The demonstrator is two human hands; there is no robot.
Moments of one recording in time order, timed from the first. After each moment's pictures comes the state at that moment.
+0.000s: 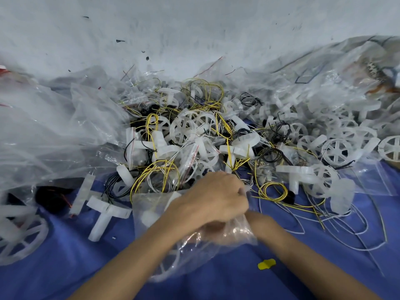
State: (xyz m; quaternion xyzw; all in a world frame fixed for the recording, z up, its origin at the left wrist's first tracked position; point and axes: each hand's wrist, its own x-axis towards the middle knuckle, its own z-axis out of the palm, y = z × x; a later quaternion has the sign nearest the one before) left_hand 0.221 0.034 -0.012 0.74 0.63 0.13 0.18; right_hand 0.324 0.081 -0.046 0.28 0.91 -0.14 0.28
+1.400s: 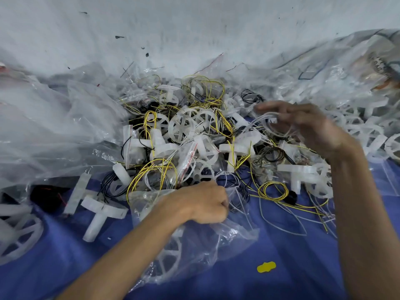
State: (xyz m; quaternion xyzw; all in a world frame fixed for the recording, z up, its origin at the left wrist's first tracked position) left_hand 0.195 0.057 -0.053 0.76 0.59 0.01 0.26; right_hand 0.388 0.186 0.034 0.22 0.79 -0.49 -0.29
